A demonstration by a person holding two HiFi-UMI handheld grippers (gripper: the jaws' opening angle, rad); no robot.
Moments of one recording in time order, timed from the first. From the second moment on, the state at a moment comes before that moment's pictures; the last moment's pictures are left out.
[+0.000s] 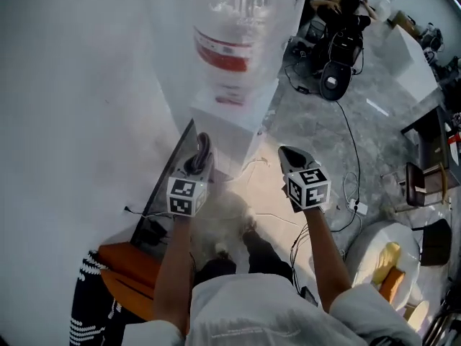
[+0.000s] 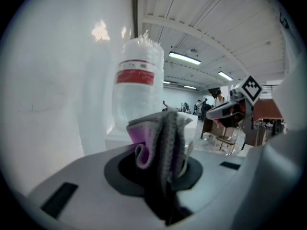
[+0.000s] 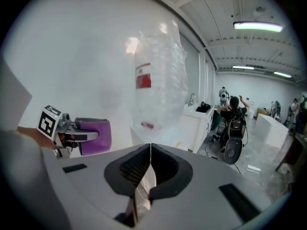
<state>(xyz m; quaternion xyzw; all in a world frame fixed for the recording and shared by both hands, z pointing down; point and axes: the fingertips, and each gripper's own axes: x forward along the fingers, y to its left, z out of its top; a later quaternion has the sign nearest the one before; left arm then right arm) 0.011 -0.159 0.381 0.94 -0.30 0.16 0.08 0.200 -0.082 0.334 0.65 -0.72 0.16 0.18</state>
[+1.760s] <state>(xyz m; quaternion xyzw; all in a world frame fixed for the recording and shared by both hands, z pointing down) -0.013 -0.061 0.079 0.95 -0.25 0.04 -0.18 0.129 -0.025 0.068 0.63 -0.77 -0.04 0.10</state>
